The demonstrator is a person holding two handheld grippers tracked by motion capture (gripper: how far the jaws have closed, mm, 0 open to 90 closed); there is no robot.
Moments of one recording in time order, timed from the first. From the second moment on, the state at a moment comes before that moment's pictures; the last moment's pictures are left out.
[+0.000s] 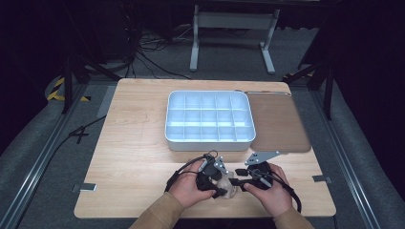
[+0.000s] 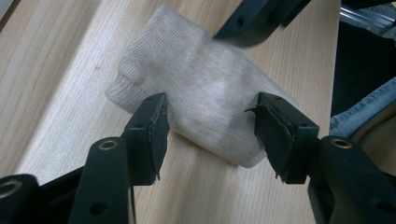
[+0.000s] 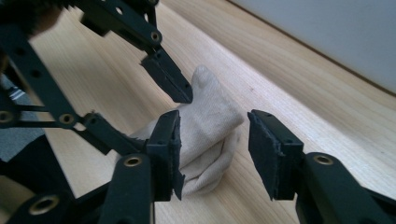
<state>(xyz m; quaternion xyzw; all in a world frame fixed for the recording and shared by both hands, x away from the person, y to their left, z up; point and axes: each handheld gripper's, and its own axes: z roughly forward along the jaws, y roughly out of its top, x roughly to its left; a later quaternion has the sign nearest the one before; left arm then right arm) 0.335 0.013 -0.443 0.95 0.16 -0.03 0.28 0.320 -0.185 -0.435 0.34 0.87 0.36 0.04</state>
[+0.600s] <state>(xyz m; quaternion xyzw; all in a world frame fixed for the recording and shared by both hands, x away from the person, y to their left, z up) 0.330 0.027 -0.444 0.94 0.17 -0.02 0.28 0.333 -0.172 -0.459 0.37 0.86 0.34 0.00</state>
